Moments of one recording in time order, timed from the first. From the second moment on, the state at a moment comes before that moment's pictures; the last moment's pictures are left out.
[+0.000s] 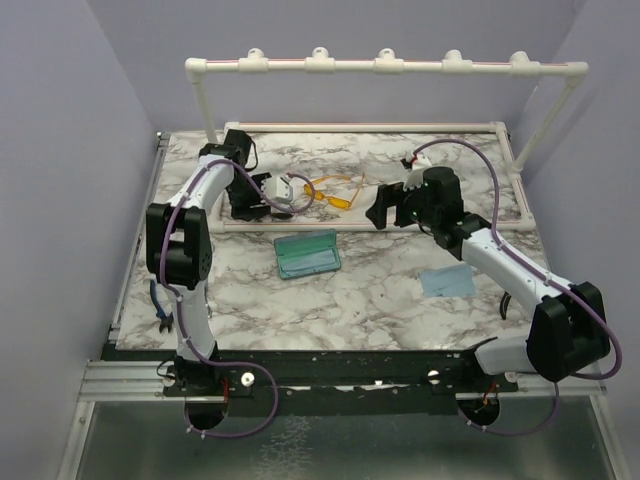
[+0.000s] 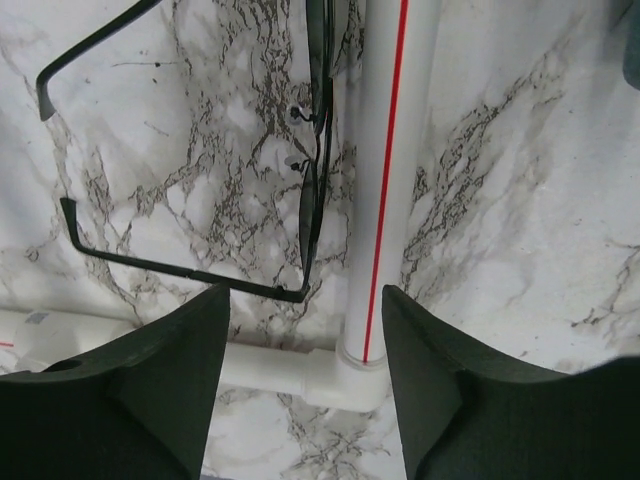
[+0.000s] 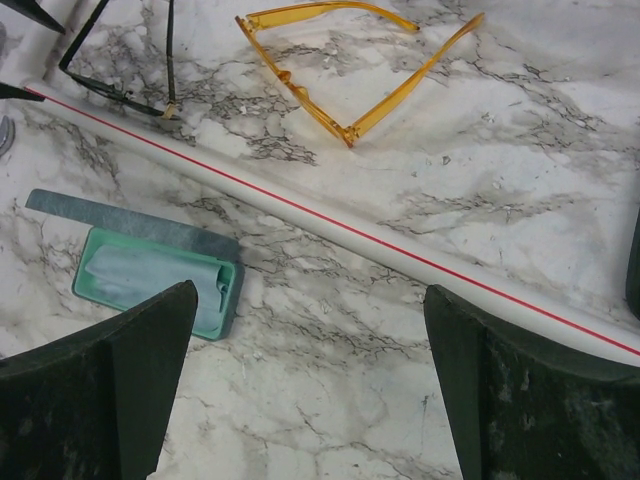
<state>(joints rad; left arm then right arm) -0.15 2.00 1.70 -1.04 0.29 1.41 0.40 1.36 0.95 -0.08 -0.19 0.18</state>
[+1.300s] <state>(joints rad) -0.19 1.71 1.65 -1.07 0.31 1.42 0.40 1.25 0.94 -0.06 -0.37 0.13</state>
